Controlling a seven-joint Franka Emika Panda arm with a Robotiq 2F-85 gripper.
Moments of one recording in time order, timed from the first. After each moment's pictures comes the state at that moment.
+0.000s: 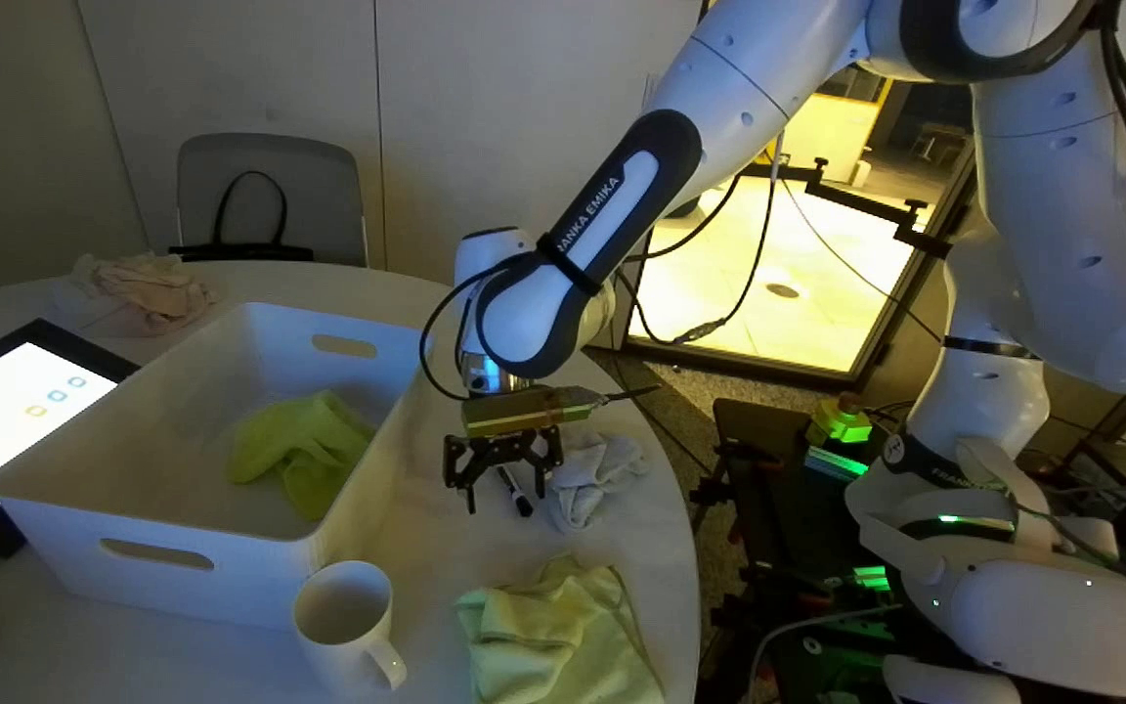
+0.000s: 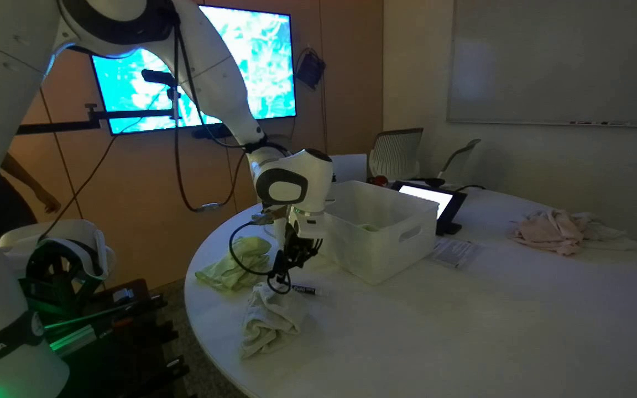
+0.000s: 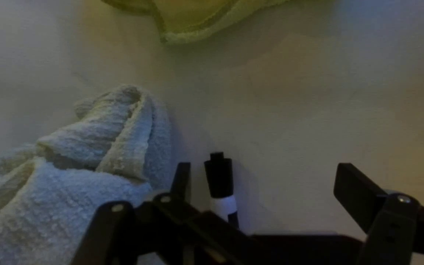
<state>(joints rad) 0.12 0.60 -0.03 -2.07 0.40 2.46 0.82</state>
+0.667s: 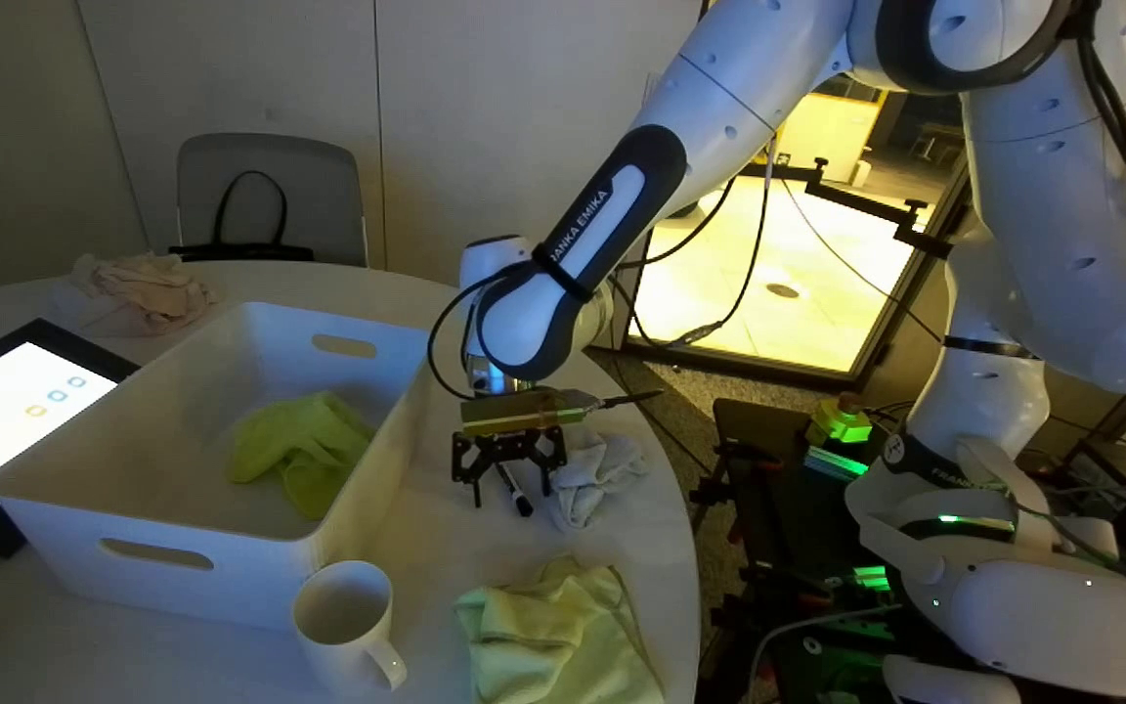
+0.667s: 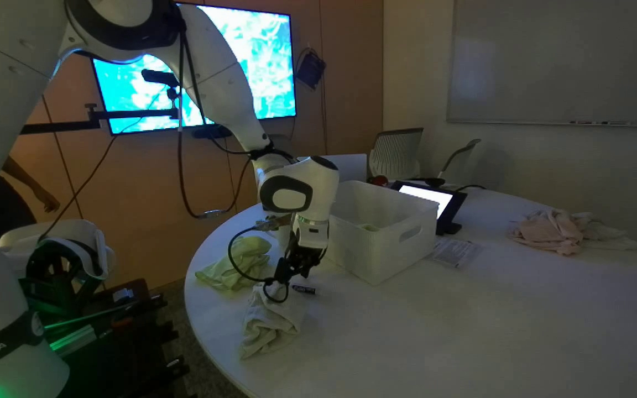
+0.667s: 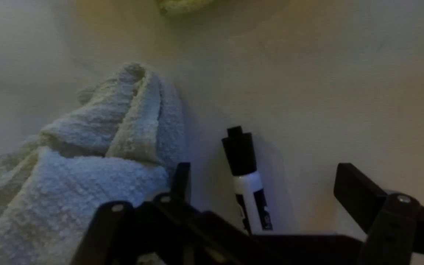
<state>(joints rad) 0.11 0.63 -0.05 -2.06 0.40 2.46 0.90</state>
